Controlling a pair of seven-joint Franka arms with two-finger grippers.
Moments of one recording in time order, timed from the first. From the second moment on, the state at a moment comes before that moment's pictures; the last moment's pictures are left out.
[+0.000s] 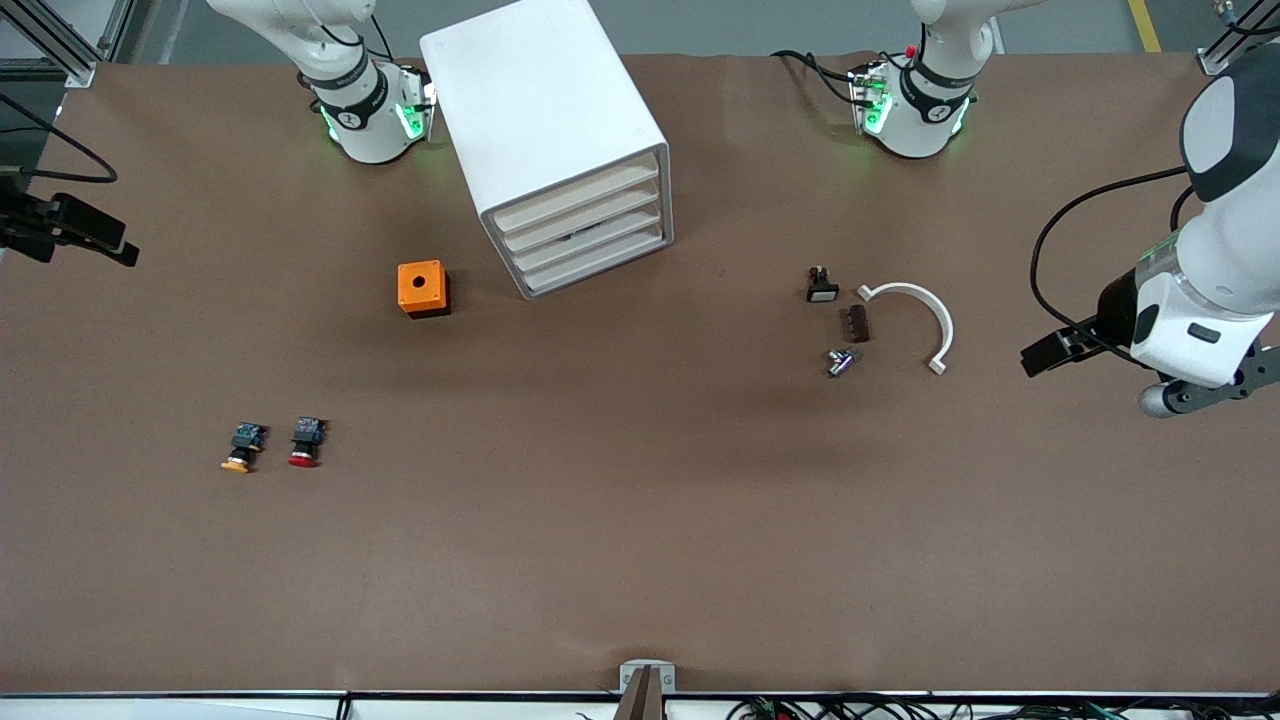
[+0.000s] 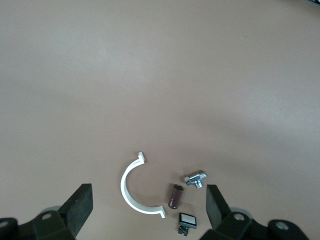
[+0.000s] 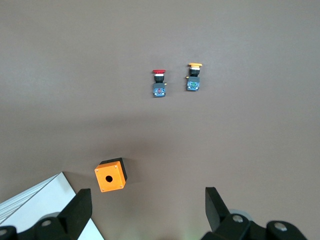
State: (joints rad) left arm 0.27 0.23 -0.45 -1.48 0.13 1.67 -0.50; right arm -0.07 -0.03 -0.01 -1.58 0.03 1.50 -0.01
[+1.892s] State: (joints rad) left arm 0.19 0.06 -0.31 -1.48 0.12 1.50 -0.25; right arm -0.02 -0.05 -0.07 -1.59 0.03 1.51 -0.04
